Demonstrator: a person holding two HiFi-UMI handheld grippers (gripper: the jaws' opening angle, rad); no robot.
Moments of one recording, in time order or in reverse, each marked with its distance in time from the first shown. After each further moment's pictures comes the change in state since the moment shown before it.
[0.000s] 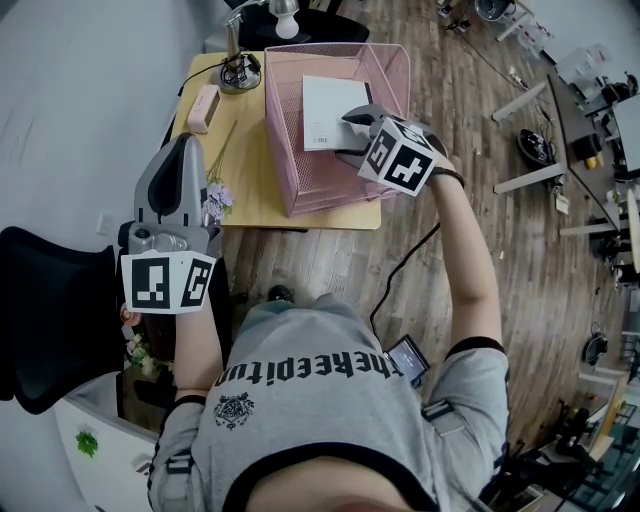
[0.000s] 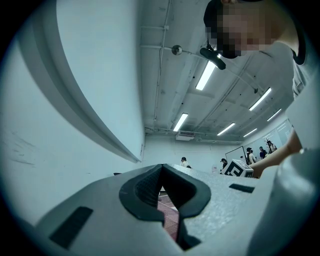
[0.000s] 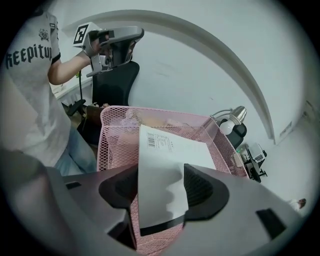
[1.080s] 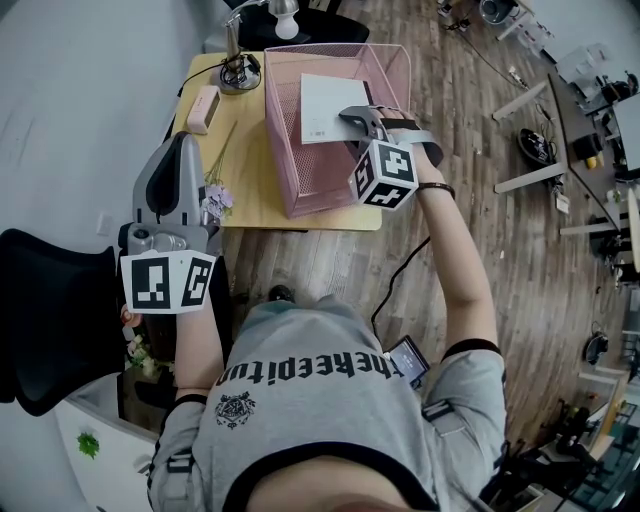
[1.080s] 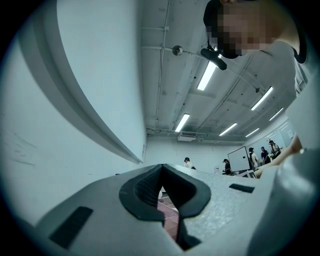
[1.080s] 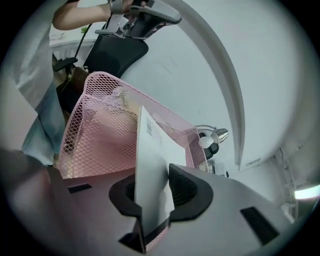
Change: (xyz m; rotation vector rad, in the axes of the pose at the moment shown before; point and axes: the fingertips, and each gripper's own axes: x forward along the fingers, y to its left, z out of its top) left arm 0.004 0.006 0.000 0.001 -0.010 0.025; right arm 0.010 -0.031 -0.002 -0.285 0.075 -0.359
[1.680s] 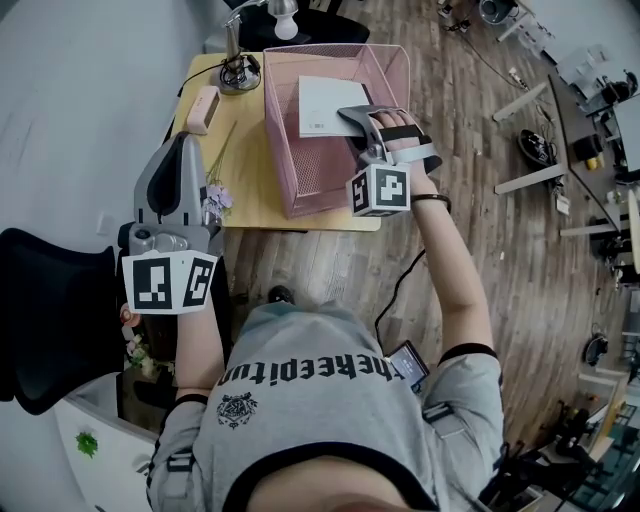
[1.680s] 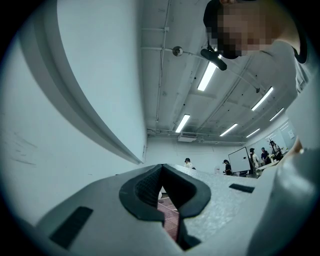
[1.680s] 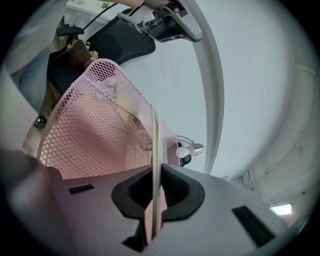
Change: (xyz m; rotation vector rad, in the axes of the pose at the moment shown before) left arm 0.002 -0.005 0.002 -0.003 -0.010 0.004; right arm -0.015 -0.024 0.009 -0.166 -0.035 -0.334
